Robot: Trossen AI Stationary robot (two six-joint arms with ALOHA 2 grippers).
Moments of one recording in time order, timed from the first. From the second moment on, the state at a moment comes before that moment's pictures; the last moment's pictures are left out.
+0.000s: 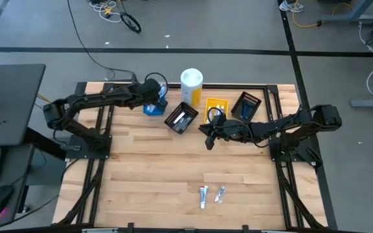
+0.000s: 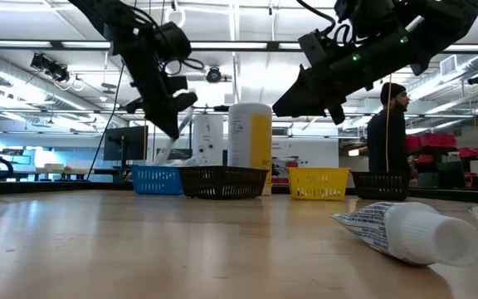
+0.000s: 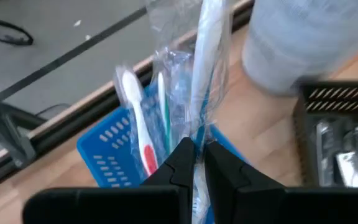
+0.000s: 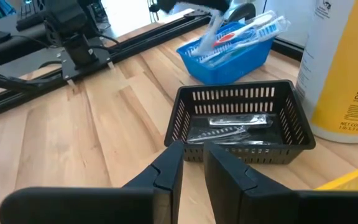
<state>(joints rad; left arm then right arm) 0.50 1.45 0.95 -0.39 -0.39 -0.30 0.01 1.45 0.63 0.42 0.34 0.38</state>
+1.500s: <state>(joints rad) 0.43 1.48 0.95 -0.37 -0.36 -0.33 0.01 1.45 0.63 0.43 0.34 0.38</state>
